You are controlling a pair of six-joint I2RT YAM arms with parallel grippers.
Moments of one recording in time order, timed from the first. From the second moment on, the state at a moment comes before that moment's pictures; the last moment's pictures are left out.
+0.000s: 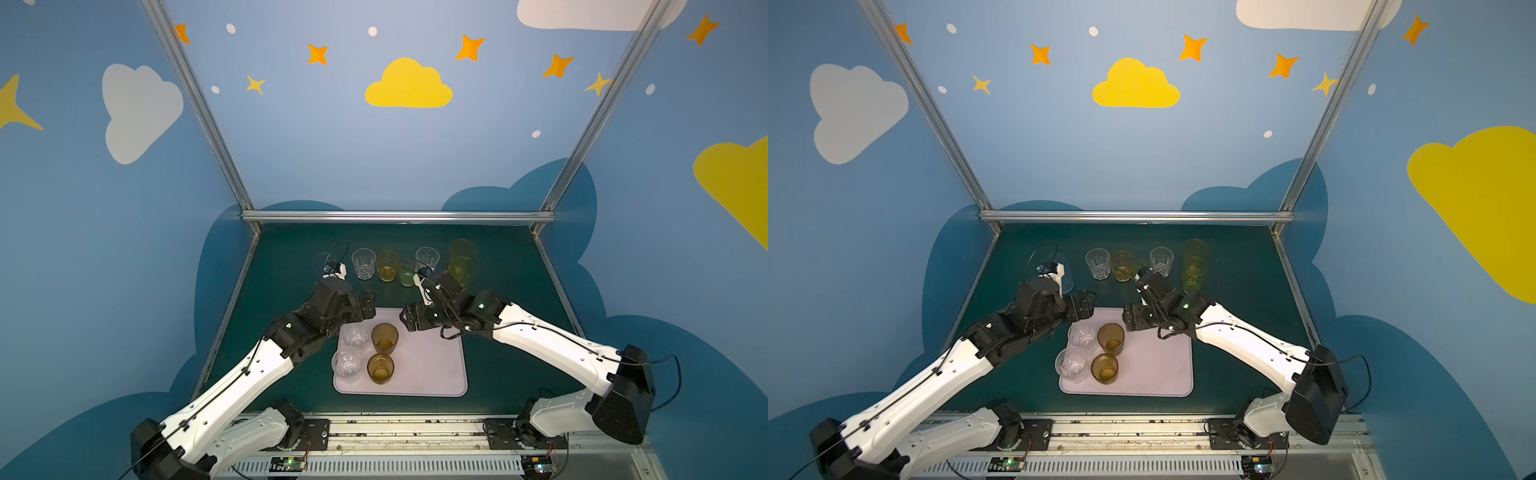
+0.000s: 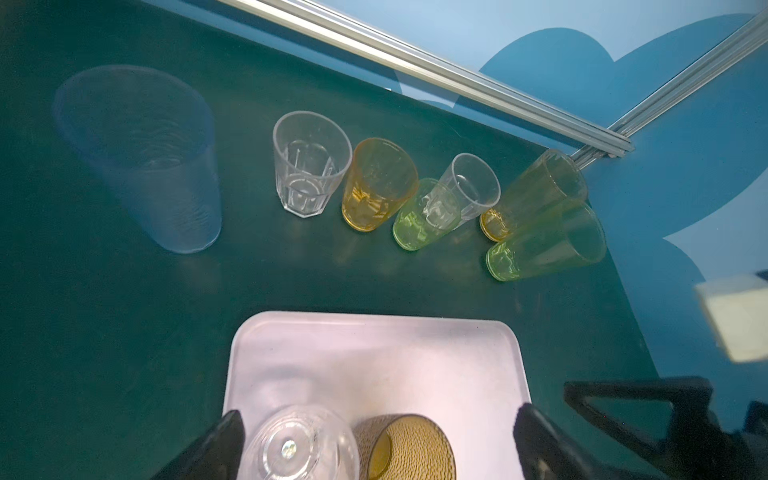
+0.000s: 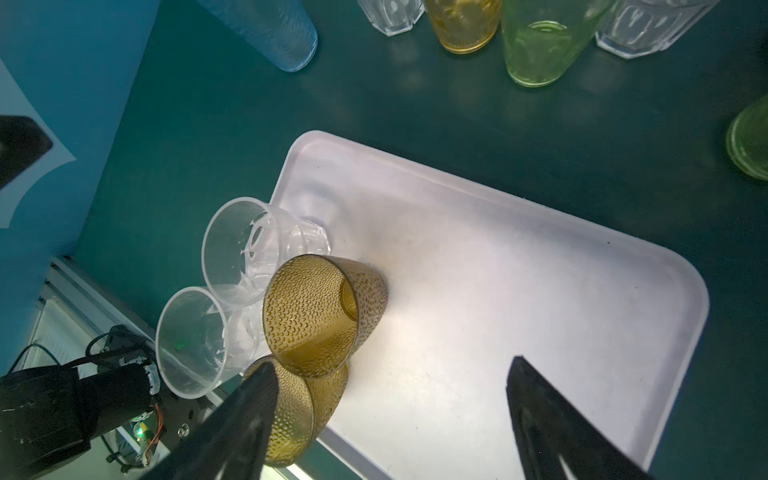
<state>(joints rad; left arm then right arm) -0.65 1.08 0.96 -0.55 -0.20 -0.66 0.90 1.37 1.13 -0.65 0.02 0.56</state>
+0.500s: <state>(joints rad) -0.58 1.53 1.29 -0.58 -0.21 -0.65 0.76 1.20 0.93 -0.55 0.00 0.54</state>
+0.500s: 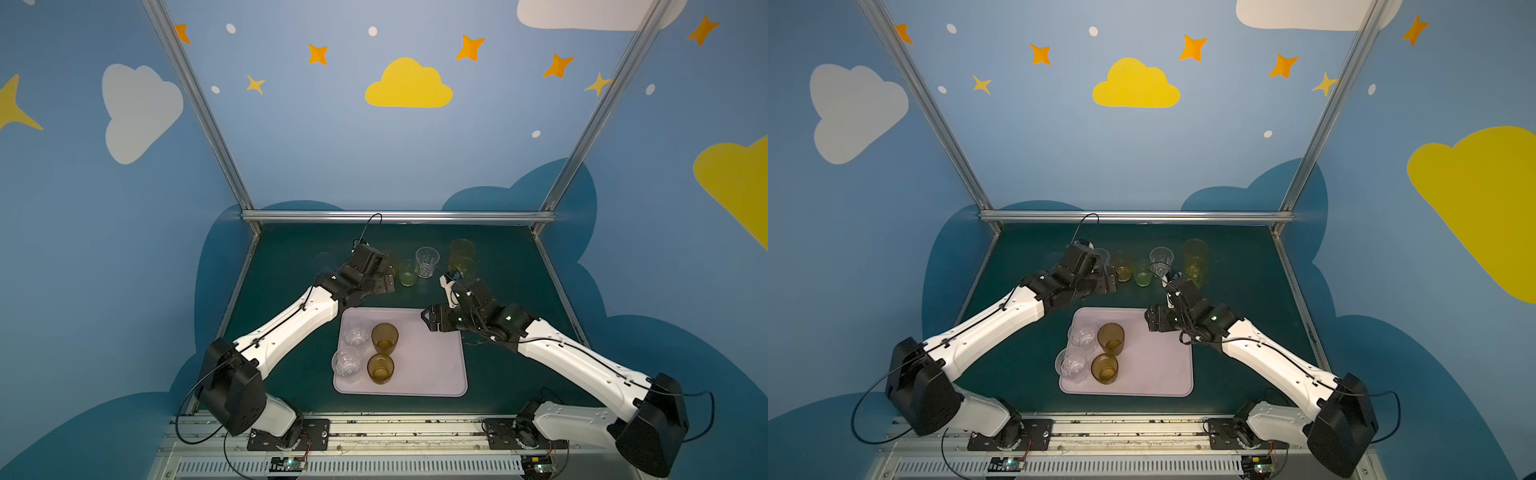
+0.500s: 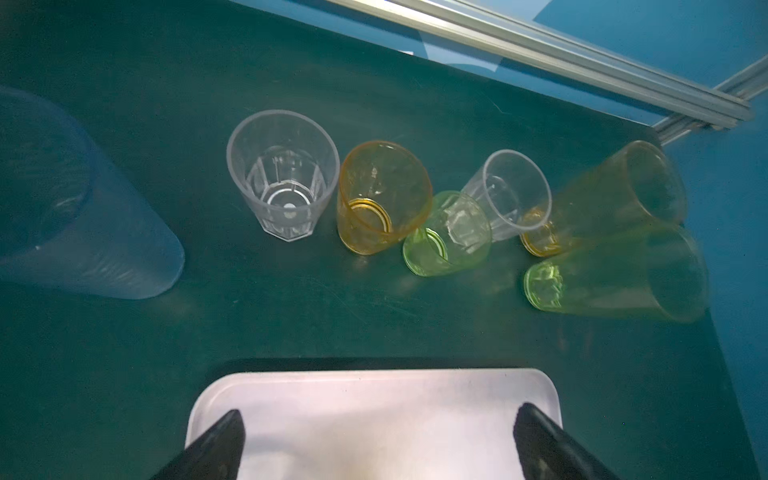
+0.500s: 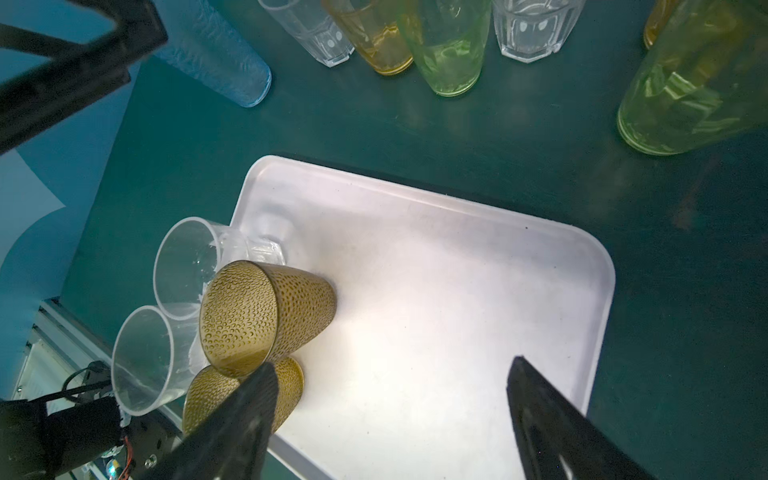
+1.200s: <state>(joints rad) -0.40 1.86 1.51 -0.62 -0.20 -0.73 0.70 1.16 0.87 -0.52 -0.04 0.53</state>
